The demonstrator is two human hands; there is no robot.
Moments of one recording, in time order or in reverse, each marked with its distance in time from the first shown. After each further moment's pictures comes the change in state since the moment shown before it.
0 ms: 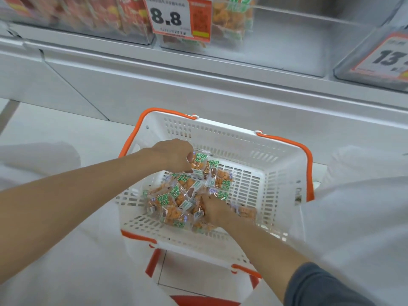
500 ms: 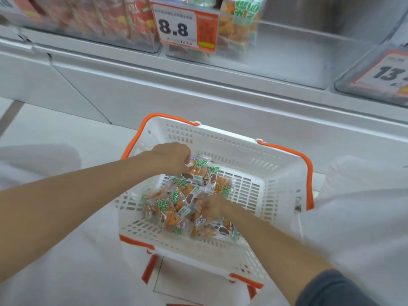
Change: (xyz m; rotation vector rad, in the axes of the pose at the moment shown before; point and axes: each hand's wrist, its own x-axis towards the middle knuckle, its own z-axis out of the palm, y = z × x) left_hand 0.005 -0.011 0.000 0.065 0.047 -0.014; right_hand 0.008 0.005 -0.045 0.334 -0.202 0.163
